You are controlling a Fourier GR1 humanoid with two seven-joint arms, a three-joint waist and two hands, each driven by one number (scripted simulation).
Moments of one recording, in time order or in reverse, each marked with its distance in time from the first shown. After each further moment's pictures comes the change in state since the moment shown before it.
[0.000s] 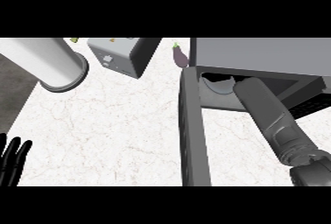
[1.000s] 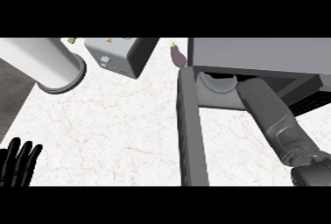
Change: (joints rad) left arm 0.041 -0.029 -0.069 -0.001 -0.082 0.002 -0.019; right arm 0.011 -0.005 -0.075 -0.006 -0.045 -0.083 -0.055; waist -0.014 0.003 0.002
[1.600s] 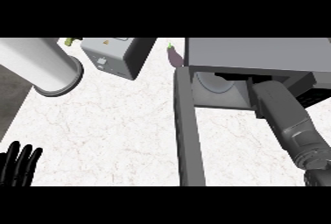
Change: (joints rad) left arm 0.029 -0.016 -0.029 -0.025 -0.030 0.008 0.004; right arm 0.051 -0.071 -0.073 -0.020 -0.069 0.193 -0.098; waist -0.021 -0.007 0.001
